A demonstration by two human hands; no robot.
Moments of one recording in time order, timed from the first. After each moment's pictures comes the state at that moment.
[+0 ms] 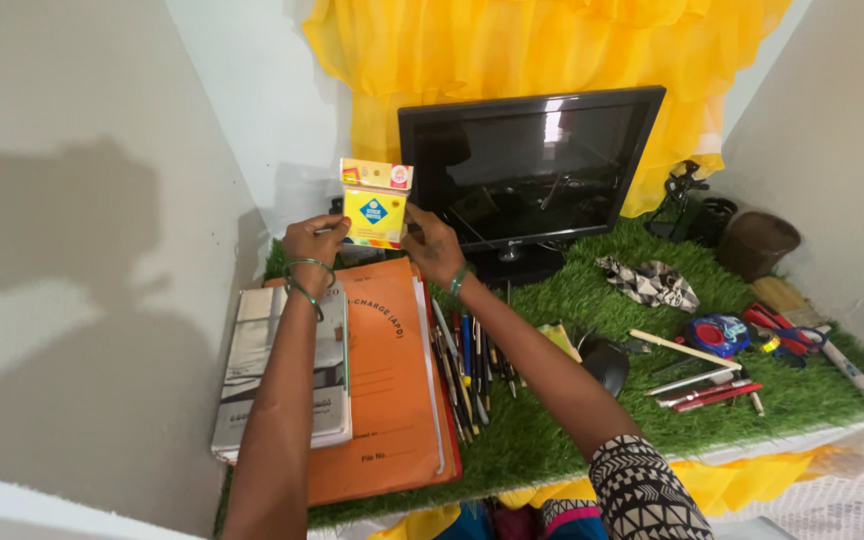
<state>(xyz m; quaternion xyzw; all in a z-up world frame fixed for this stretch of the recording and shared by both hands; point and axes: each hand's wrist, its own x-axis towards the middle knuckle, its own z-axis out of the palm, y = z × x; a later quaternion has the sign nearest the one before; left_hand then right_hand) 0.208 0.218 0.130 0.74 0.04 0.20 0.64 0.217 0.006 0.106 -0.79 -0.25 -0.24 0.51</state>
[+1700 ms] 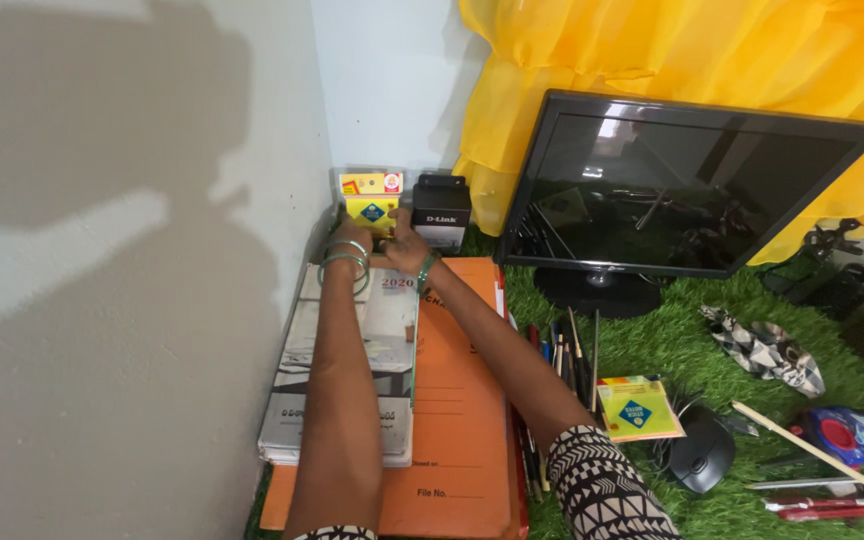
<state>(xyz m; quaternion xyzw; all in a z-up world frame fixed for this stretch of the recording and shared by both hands) 0.414 0.364 -0.081 0.99 0.02 0.06 0.10 0.394 0.198 -0.042 -0.85 -0.25 0.06 0.47</state>
